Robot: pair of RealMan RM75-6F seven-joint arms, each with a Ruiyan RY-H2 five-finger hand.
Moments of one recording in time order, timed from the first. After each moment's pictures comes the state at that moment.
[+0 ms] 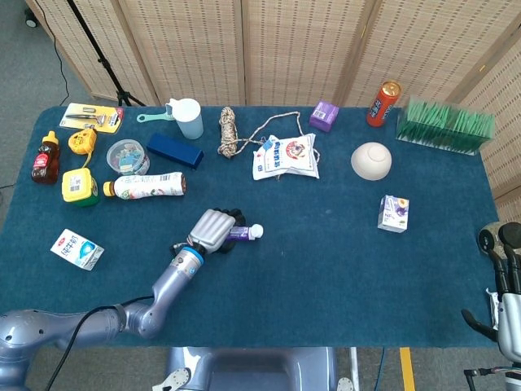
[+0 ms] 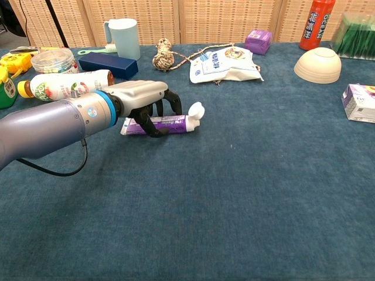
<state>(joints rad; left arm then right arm) -0.92 -1.78 -0.21 -1.29 0.96 0.84 0.41 -0.09 -1.03 0.07 -1.91 -1.48 1.65 -0.25</state>
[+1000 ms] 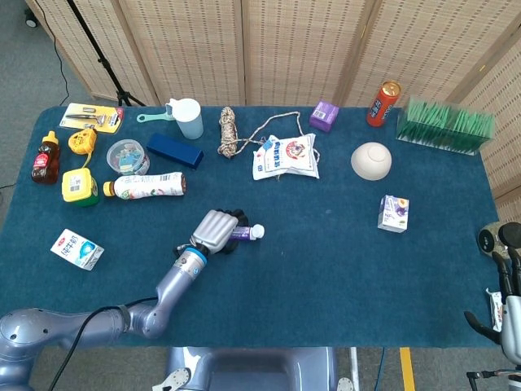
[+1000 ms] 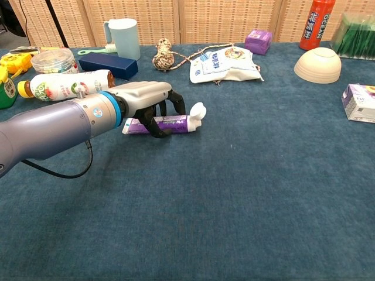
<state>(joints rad) -0.93 -1.80 -0.21 -1.29 0.92 0.85 0.43 -0.10 -1.02 0.07 -1.91 -1.48 1.66 -0.24</state>
